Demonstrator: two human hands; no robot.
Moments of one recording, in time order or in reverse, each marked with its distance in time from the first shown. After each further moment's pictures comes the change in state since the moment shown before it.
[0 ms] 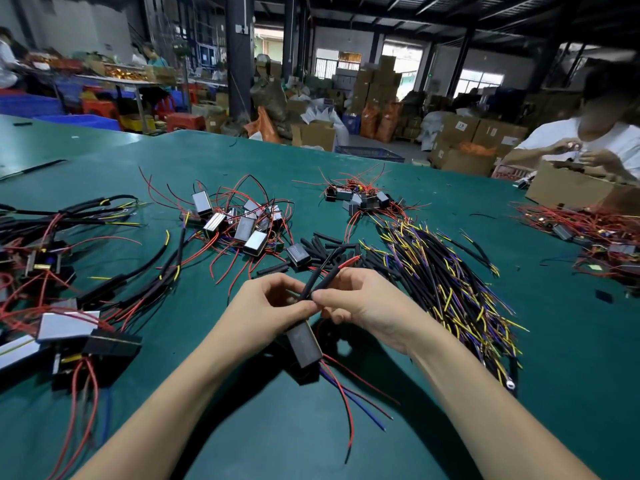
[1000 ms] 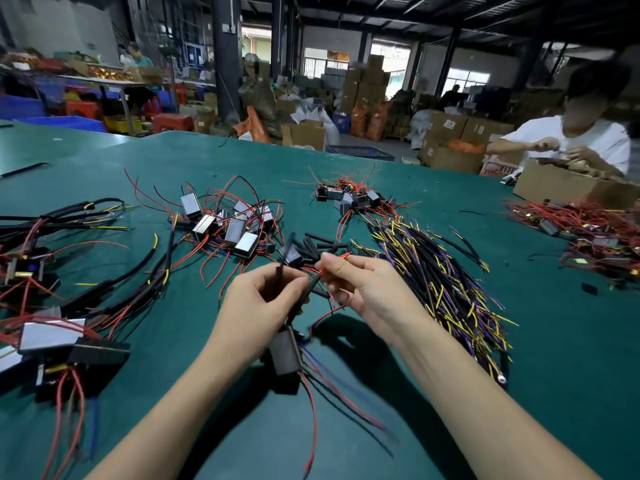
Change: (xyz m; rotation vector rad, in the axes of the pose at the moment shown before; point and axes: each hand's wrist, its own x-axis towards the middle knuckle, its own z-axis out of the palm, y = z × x) left_hand -0.003 0.012 0.013 -0.113 0.152 0.152; right_hand 0.005 -0.004 -0.003 0.291 0.222 -0.065
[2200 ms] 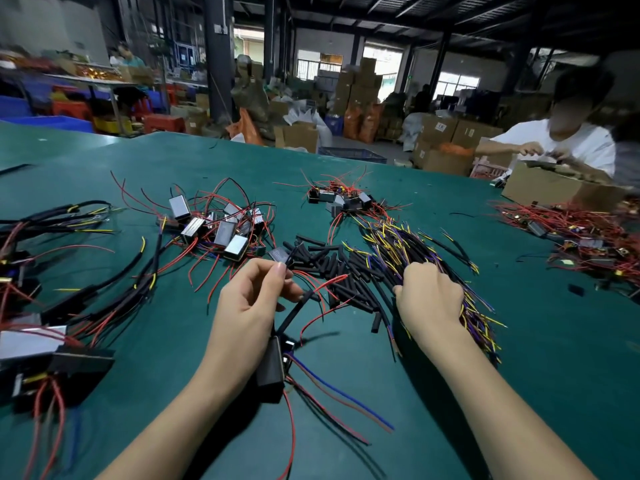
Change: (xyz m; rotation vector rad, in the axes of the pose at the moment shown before) left_hand -0.007 -0.003 0.008 -0.098 0.089 0.097; right_hand 0.006 -0.002 -0.070 -1.778 0.620 0.025
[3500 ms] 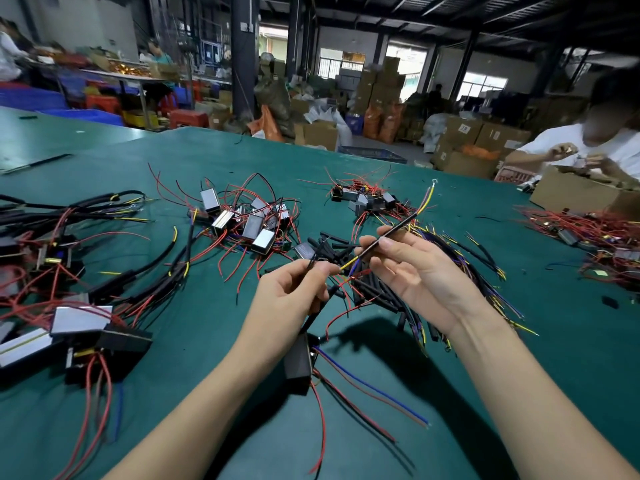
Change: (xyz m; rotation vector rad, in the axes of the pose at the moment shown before) left_hand 0.003 0.009 0.001 -0.114 -0.083 -0.152; right_hand -0.012 -0.033 -0.043 2.072 -0.667 -0.065
